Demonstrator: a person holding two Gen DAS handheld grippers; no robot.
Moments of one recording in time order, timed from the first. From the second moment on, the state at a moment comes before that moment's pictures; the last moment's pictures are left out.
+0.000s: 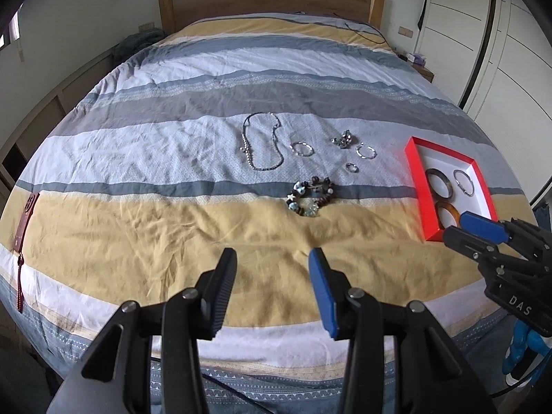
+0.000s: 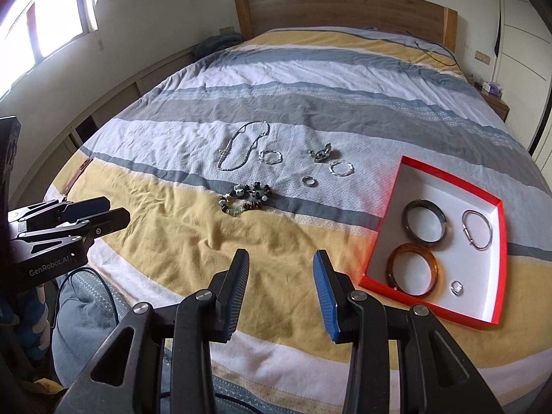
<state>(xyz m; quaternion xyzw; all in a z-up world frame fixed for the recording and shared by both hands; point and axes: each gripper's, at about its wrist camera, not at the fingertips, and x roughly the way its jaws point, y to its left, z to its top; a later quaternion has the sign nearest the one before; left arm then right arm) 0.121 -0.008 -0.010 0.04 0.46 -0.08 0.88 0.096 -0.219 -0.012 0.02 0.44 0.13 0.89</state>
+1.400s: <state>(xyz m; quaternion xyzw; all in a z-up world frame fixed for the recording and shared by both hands) 0.272 -0.052 -0.138 0.05 0.50 -0.17 0.84 0.300 -0.203 -0.132 0.06 0.51 0.06 0.86</state>
